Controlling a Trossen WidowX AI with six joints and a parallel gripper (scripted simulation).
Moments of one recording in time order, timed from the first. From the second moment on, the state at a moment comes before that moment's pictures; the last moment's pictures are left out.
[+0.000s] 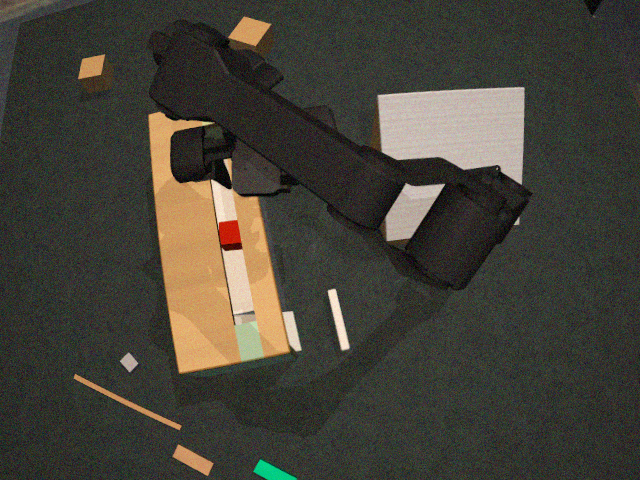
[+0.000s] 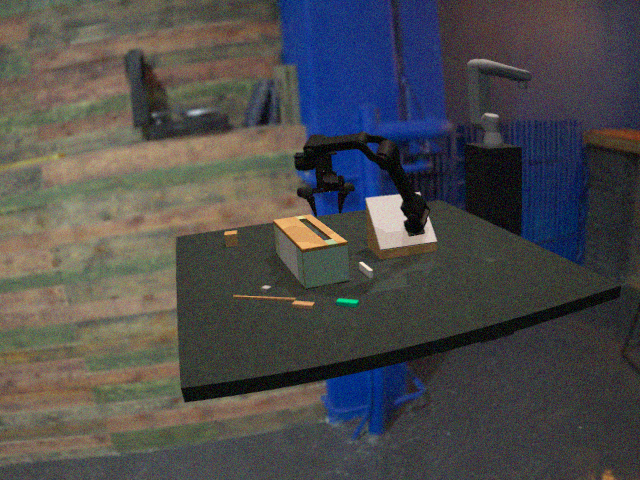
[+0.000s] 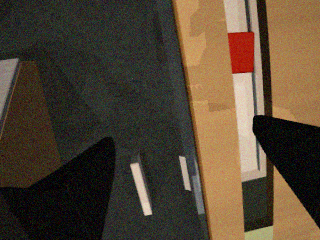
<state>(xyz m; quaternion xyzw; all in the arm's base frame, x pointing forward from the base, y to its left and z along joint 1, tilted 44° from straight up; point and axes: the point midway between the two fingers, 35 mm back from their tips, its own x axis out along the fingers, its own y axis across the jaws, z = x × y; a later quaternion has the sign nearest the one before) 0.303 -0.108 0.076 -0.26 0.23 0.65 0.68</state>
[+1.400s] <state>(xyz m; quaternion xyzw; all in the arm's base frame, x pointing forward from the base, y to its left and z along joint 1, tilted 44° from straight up) 0.316 -0.070 0.033 -0.26 0.18 0.67 0.67</state>
